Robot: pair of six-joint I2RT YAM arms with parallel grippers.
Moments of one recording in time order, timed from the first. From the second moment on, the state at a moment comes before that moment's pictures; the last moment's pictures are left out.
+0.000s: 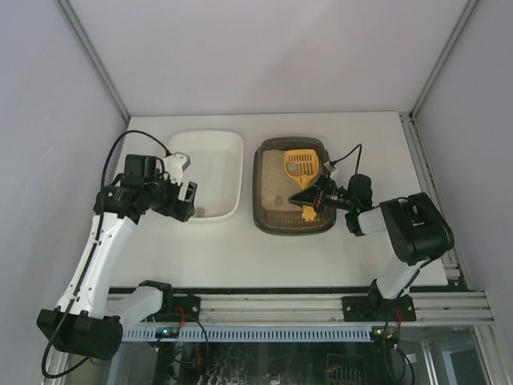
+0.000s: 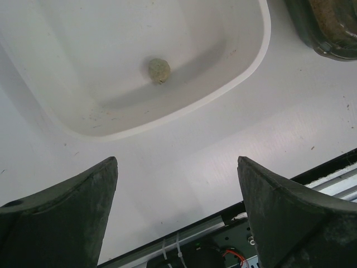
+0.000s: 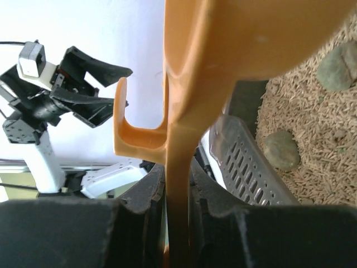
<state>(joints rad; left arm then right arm) -0.16 1.03 1.13 -1.00 0.19 0.20 0.22 1.67 0.52 0.98 -0.97 1.26</state>
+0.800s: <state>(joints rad) -0.16 1.03 1.11 -1.00 0.19 0.20 0.27 1.71 0.52 1.04 -0.95 1.33</state>
